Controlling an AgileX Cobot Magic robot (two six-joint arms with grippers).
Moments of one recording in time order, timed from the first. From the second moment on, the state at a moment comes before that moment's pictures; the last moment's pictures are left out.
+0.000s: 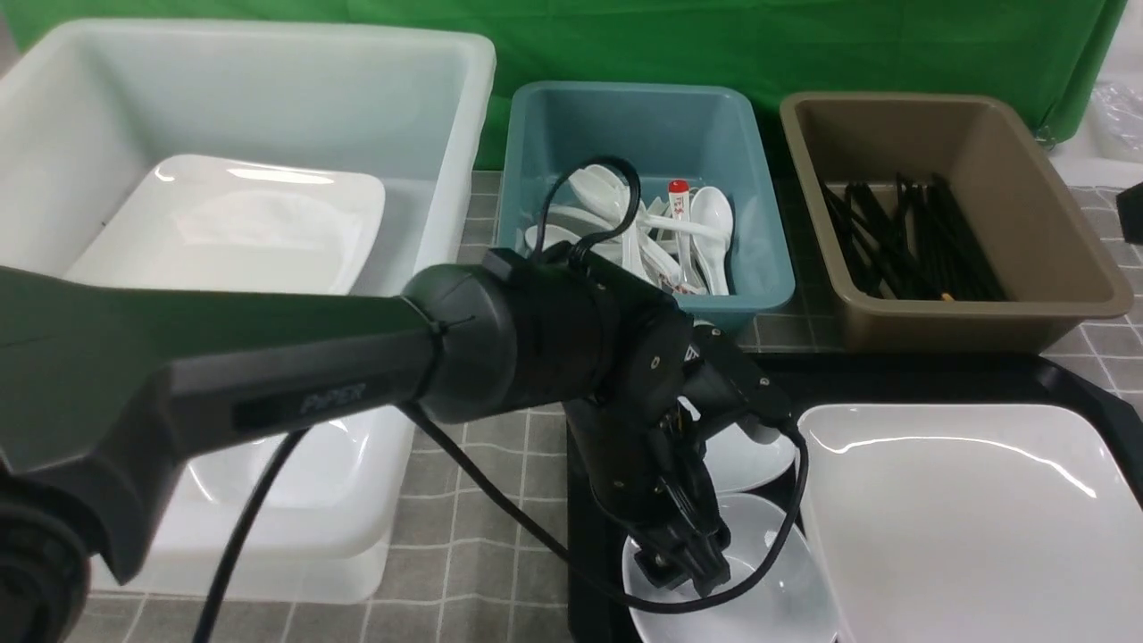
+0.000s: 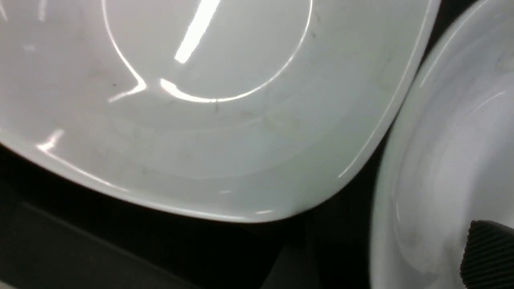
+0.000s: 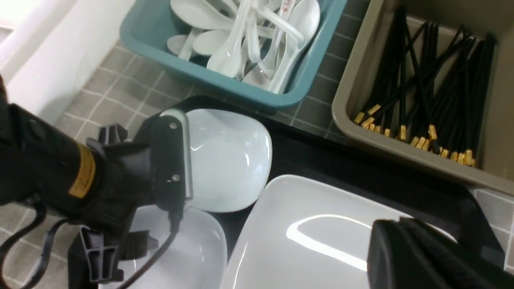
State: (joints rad) right arm 0.30 1.04 -1.25 0.06 0.92 -0.09; left arm -0.81 2.00 -1.39 -0.10 0.80 0.29
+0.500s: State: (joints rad) right arm 0.30 1.04 -1.25 0.17 1.16 -0.30; left arm -0.80 1.94 -1.40 -0.14 0.88 0.19
